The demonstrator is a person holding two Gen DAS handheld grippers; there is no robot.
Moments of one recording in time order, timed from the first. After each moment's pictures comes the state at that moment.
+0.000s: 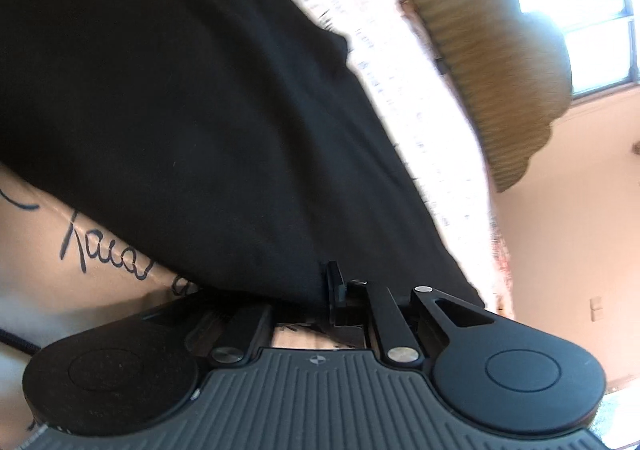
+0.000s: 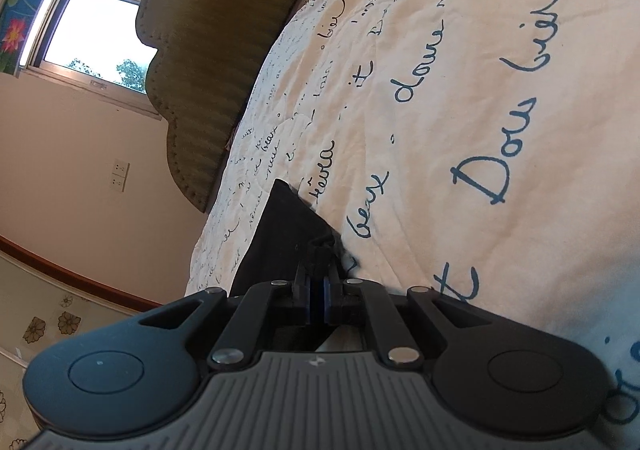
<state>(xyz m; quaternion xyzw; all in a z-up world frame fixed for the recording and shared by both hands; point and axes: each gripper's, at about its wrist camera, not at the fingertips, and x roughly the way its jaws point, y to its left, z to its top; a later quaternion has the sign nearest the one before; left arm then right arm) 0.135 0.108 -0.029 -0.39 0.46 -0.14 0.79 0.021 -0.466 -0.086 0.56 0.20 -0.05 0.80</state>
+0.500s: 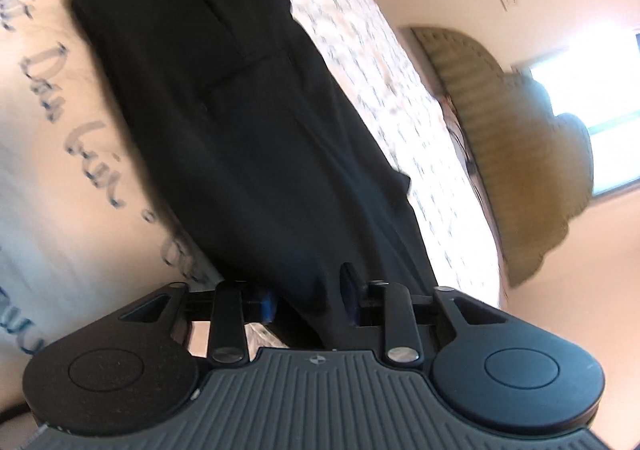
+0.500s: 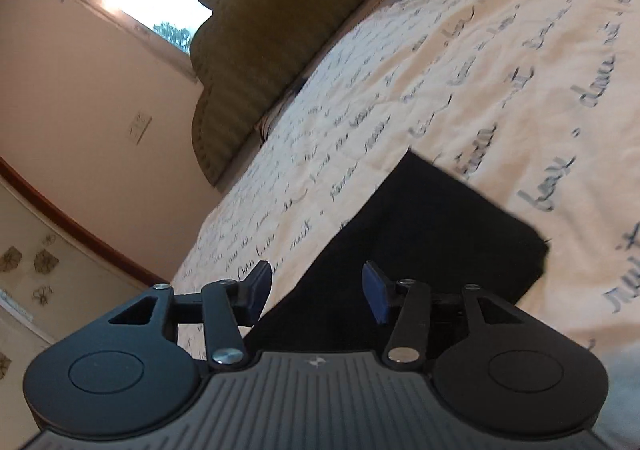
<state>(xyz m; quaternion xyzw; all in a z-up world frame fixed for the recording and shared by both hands) 0.104 0.185 -0.011 -0.45 0.39 -0.01 0.81 0.072 -0.381 -0.034 0.45 0.21 -0.03 0.86</state>
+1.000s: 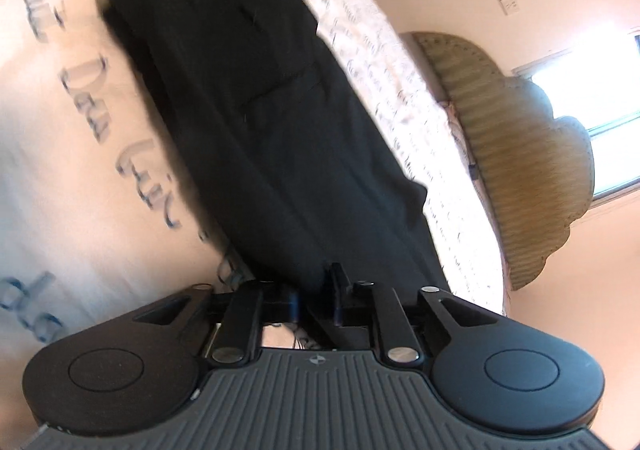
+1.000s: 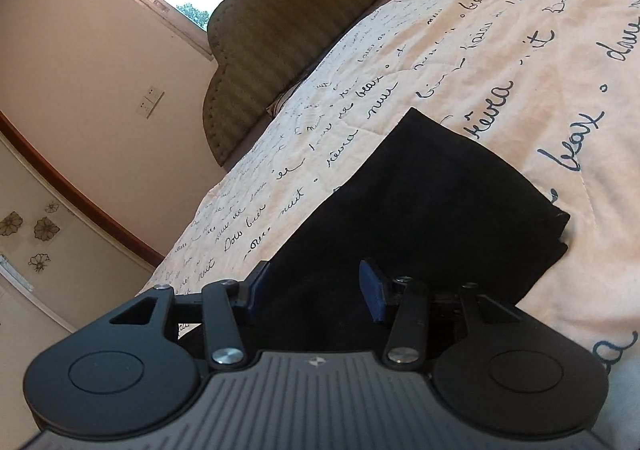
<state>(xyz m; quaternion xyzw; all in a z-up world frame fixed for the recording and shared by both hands) 0.096 0.225 -0.020 -0.45 0.38 -0.02 0.81 0.074 -0.373 -0.060 0.42 0.20 -0.01 0.88</state>
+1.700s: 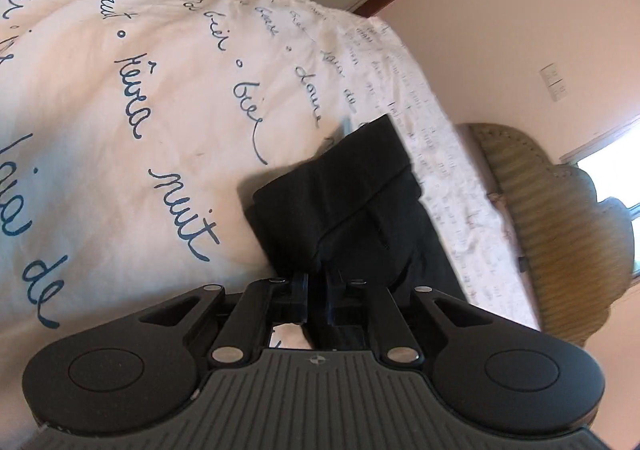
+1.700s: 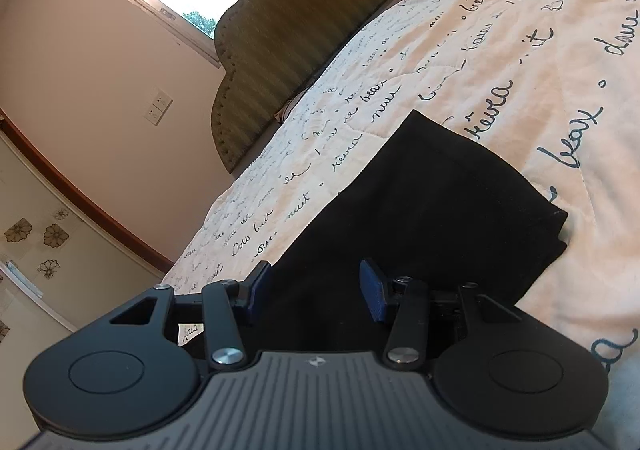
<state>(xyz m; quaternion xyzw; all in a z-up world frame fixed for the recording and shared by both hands) 0.087 0.316 -0.013 -0.46 0.32 0.10 0.82 0.071 -0.375 -0.065 0.43 0.19 0.00 0.88</state>
